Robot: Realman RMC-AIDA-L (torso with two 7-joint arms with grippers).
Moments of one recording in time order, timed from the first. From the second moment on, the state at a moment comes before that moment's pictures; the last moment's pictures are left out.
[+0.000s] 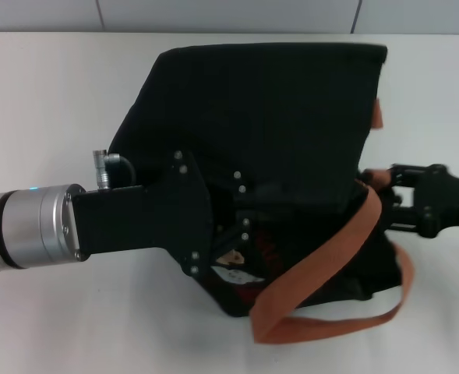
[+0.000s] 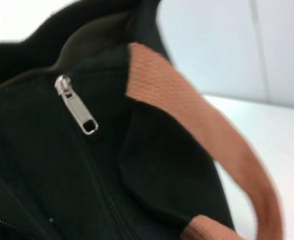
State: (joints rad) left arm -0.46 -2.08 1.21 0.49 1.35 1.84 -0.26; right arm 0.42 2.05 -0.74 -0.68 -1.95 -1.60 1.39
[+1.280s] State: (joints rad) left arm -0.48 -2.08 1.27 0.49 1.33 1.82 -0.25; right arm 0.35 1.99 -0.49 -0.73 -2.17 -1.82 1.37
